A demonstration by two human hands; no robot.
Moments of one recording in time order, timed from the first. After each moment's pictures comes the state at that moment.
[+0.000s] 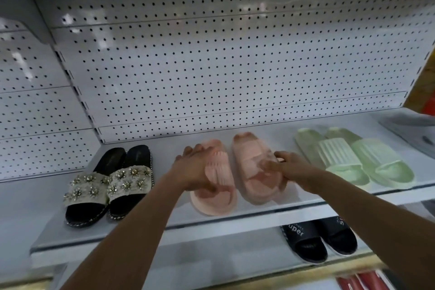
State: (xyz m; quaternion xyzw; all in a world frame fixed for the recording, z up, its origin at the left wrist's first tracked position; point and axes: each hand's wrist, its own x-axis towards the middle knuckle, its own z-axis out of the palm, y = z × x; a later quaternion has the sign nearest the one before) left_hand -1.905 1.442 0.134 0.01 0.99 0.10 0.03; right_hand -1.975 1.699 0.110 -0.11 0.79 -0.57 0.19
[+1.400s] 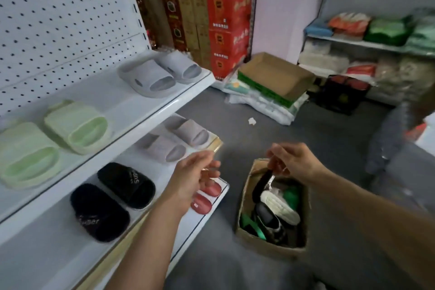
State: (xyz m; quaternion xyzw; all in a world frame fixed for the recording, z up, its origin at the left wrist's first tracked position) left_hand -1.858 2.011 0.041 0.01 0.67 0.68 0.29; right_hand -1.767 2.237 0.033 0.26 0.77 -0.58 -0.07
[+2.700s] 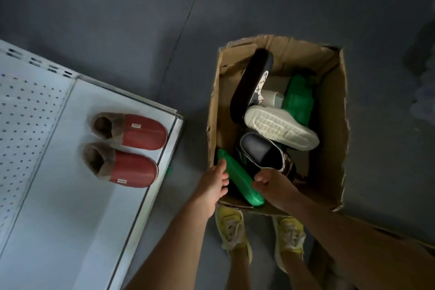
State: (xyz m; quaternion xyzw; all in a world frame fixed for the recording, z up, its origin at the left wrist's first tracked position) left_hand -1.947 2.255 -0.567 -0.23 0.67 0.38 0.59; right_hand -1.815 2.363 -0.603 0.44 0.68 -0.51 0.29
